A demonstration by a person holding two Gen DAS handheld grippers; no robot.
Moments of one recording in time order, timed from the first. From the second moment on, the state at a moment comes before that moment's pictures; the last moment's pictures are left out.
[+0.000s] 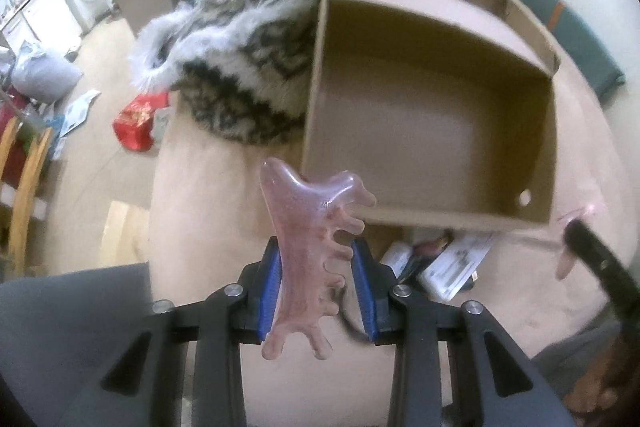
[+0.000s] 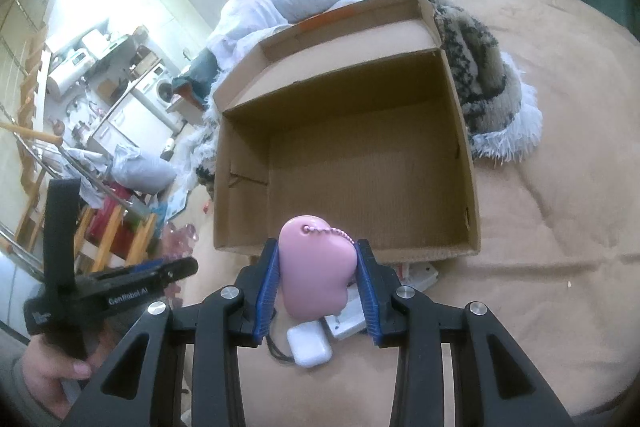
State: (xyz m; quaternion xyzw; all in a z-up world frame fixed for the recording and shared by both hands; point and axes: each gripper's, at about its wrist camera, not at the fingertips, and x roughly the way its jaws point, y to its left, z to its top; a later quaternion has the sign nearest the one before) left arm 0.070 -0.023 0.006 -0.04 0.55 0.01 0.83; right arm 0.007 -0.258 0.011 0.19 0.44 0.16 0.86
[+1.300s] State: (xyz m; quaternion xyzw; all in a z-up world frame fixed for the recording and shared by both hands) left arm 0.199 -0.079 -0.088 0.01 0.57 -0.01 0.82; right arm 0.130 -0.247 -0.072 0.12 0.54 0.12 0.82
